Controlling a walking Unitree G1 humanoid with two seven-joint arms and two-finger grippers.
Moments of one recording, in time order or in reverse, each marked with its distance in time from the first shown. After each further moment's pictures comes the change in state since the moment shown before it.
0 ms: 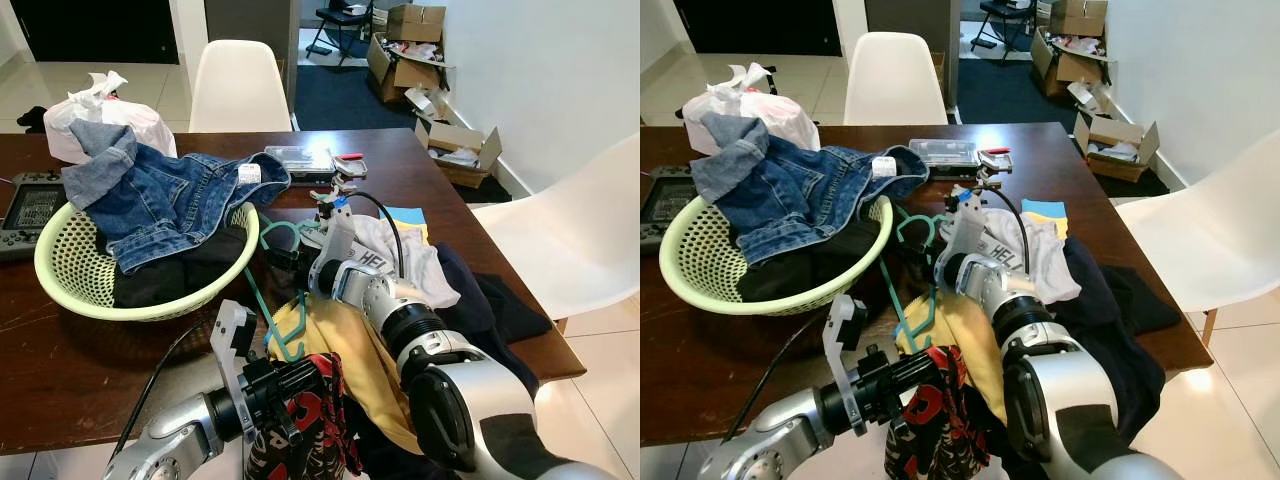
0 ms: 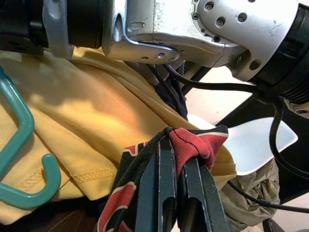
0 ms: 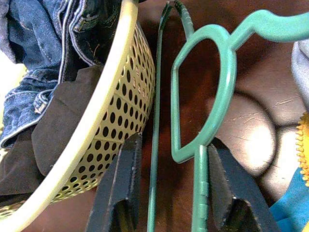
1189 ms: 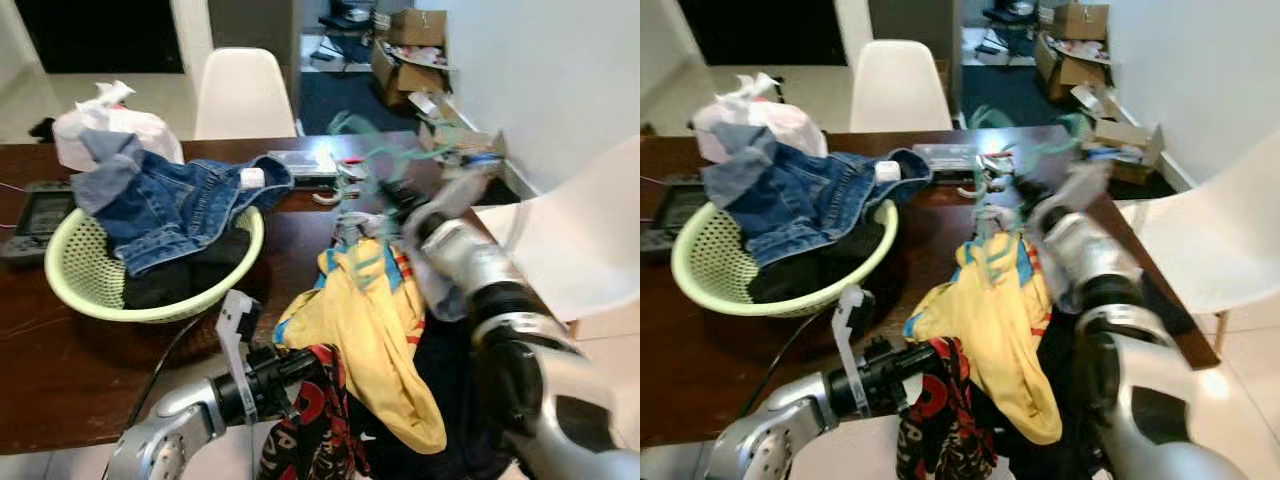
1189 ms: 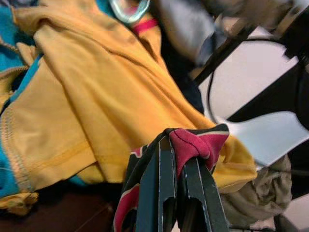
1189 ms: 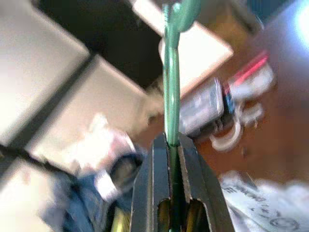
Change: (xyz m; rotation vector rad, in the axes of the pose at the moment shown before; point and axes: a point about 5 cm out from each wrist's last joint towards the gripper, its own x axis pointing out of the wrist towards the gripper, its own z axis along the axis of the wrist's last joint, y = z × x) left arm 0.006 0.023 0.000 -0.018 0.032 0.020; right arm -0.113 -0.078 0.125 0.212 -0.636 -0.064
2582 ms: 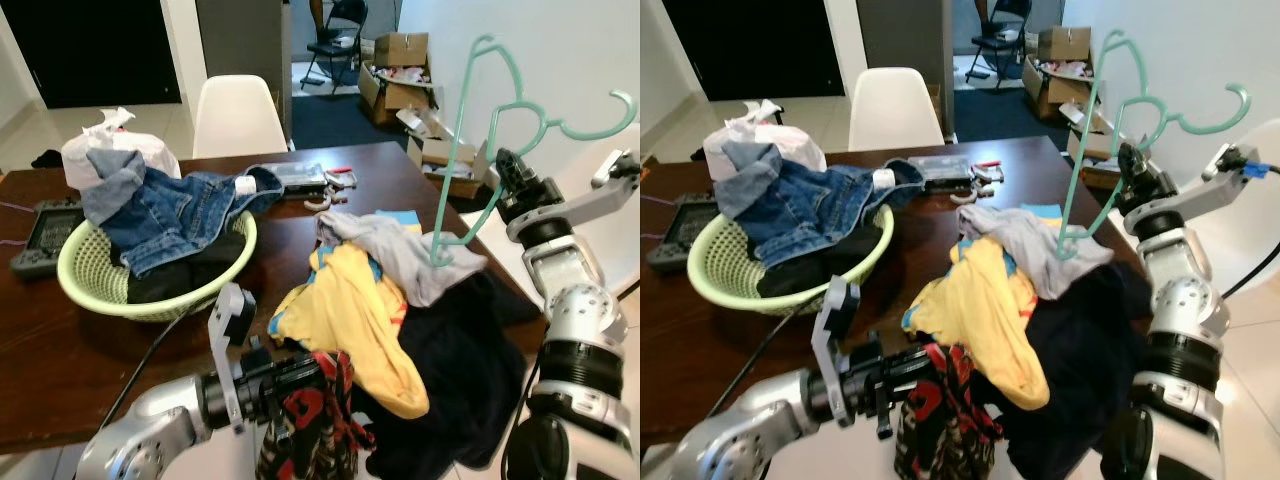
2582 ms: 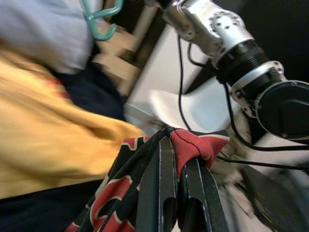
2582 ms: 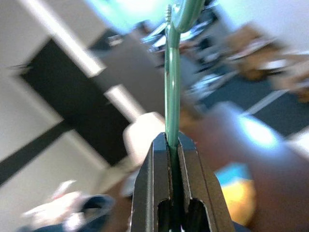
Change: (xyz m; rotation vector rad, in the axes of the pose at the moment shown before) left arm -0.005 -0.036 0.021 0.077 0.016 -0.201; right arm -0.062 -0.022 0.033 -0.191 -0.244 -0.070
